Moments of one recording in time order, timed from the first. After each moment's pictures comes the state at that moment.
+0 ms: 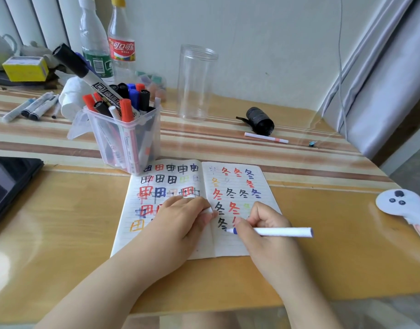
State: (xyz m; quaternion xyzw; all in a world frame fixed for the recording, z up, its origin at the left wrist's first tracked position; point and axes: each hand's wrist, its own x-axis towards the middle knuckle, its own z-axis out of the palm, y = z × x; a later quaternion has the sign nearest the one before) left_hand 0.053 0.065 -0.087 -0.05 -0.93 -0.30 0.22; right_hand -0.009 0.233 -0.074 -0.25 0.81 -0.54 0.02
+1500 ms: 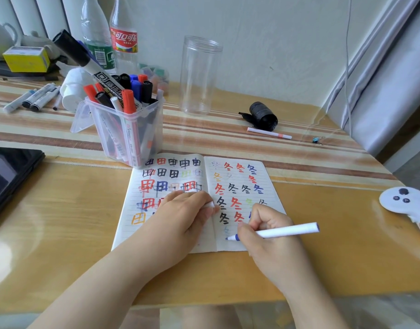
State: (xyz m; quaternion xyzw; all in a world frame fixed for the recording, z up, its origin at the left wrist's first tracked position) left_hand 0.054 0.067 -0.085 -0.04 -0.92 -0.32 0.20; right_hand -0.006 0.237 -0.071 -0.26 0.81 -0.52 0.05
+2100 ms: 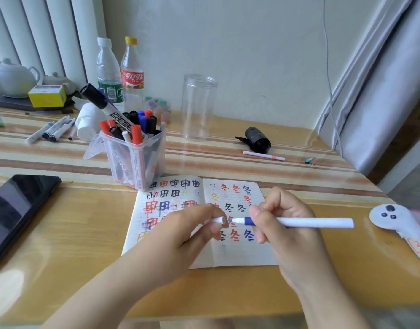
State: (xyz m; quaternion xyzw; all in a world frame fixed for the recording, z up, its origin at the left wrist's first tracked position) left_hand 0.080 0.079 -0.033 -0.07 -0.89 -0.43 0.17; right_hand -0.004 0.239 -0.016 -0.34 0.65 -0.68 0.06
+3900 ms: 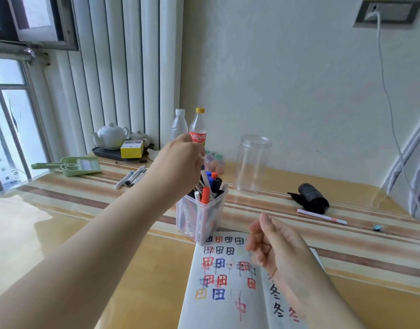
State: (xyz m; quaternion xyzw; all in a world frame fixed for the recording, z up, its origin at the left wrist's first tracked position) left_hand 0.049 -0.046 0.095 0.18 -0.91 -0.07 0.36; right_hand -0.009 0.150 0.026 -0.26 0.62 -0.69 0.28
